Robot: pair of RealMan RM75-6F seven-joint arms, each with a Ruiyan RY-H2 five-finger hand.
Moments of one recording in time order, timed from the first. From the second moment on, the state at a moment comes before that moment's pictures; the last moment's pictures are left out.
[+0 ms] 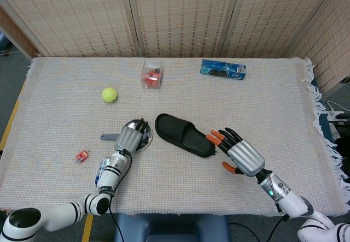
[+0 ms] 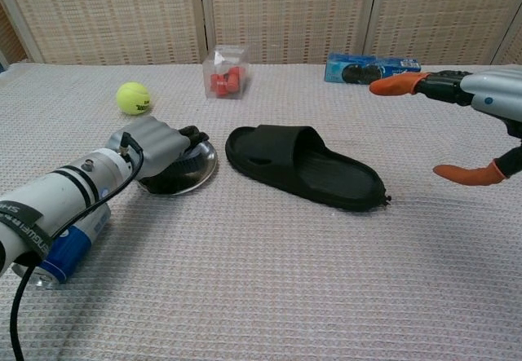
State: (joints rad) left arm -0.79 -1.87 -0.24 -1.11 1.03 0.91 0.96; right arm 0.53 -1.26 -0.02 -1.59 -1.66 1.16 0.01
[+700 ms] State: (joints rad) left arm -0.78 -1.71 -0.22 -1.41 0.98 0.97 0.88; right arm 0.49 -1.23 -0.03 -1.62 -1.68 1.20 -0.01
